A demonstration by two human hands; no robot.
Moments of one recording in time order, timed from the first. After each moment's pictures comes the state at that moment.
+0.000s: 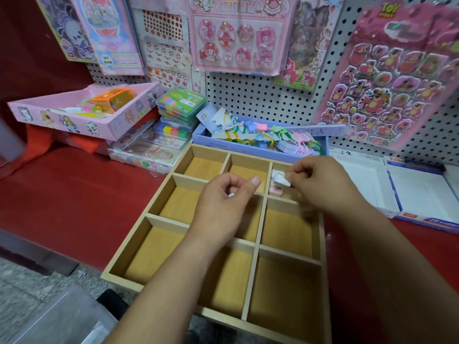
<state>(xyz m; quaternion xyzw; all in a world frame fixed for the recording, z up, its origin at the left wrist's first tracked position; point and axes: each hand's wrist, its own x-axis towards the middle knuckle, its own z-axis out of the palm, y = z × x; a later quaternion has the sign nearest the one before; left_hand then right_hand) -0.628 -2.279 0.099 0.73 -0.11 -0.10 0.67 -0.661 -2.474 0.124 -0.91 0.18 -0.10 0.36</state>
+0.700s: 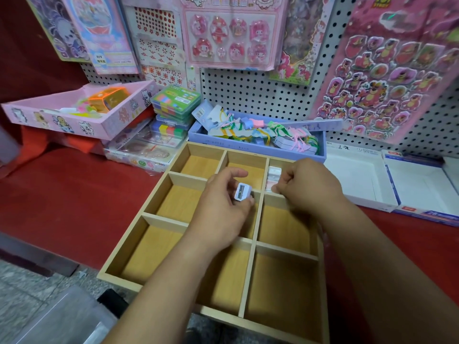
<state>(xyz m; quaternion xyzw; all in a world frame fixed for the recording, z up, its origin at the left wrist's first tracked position) -0.626 -2.276 0.088 0.79 -0.17 -0.09 0.58 -0.648 -2.465 0.110 -0.96 0.23 -0.02 0.19</state>
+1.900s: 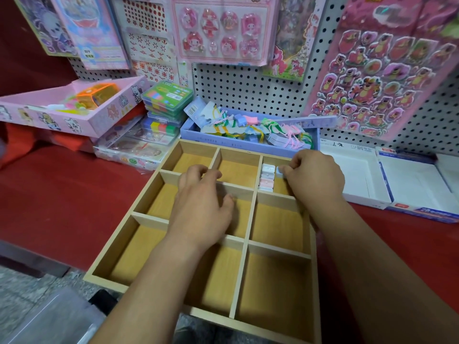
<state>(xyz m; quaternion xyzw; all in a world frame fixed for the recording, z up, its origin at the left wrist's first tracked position) -0.619 -2.264 0.090 0.93 -0.20 0.02 0.30 -0.640 -2.487 0.092 -0.93 0.31 -0.15 0.15</state>
